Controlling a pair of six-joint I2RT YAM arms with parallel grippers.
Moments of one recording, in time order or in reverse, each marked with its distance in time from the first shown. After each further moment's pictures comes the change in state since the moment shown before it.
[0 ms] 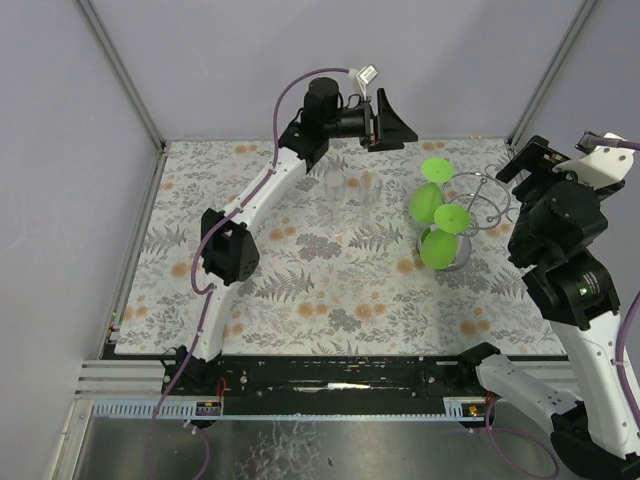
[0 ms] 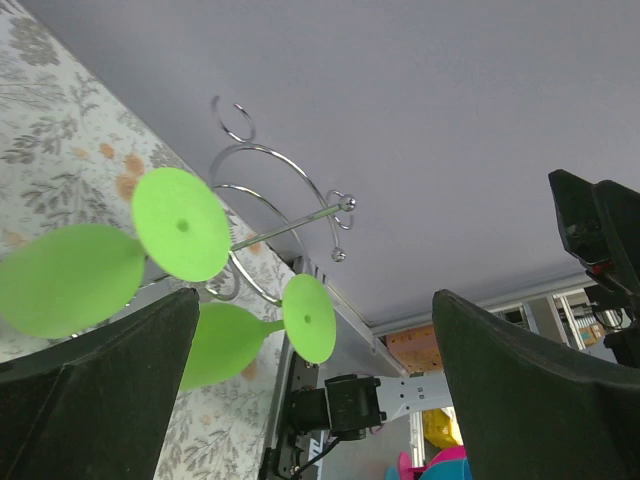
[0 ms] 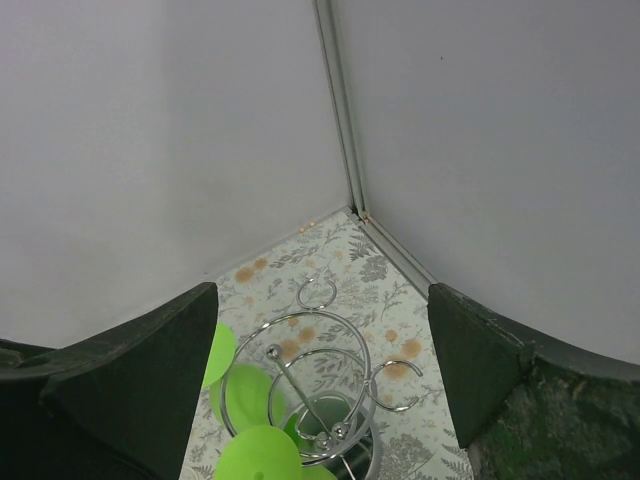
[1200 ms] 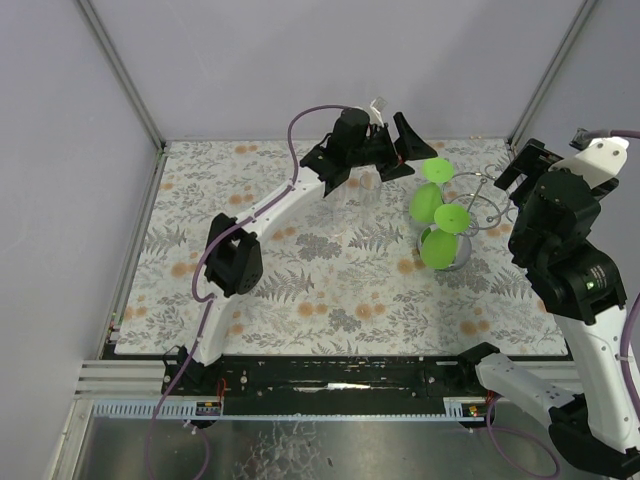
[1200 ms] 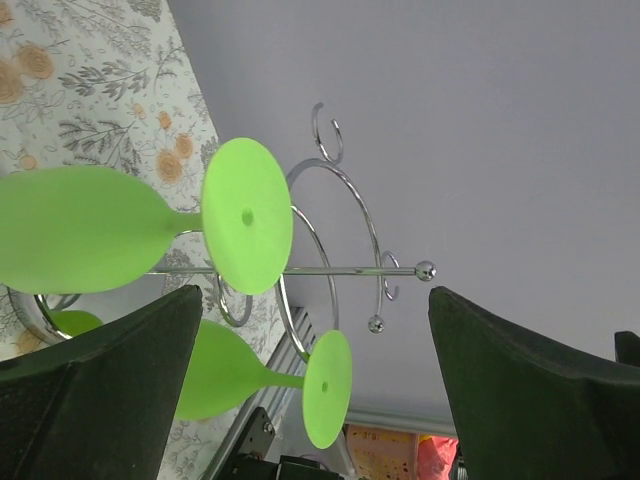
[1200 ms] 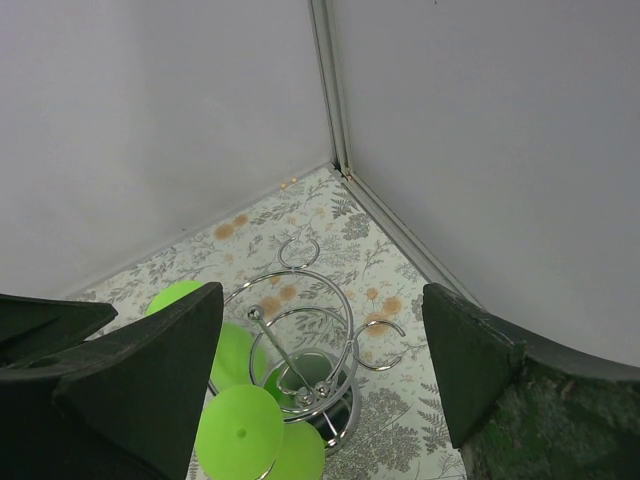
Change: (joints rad) left arm -0.150 -0.079 -0.231 -0.030 -0.425 -0.159; right arm 0.000 0.035 0.101 -0.253 0.010 0.111
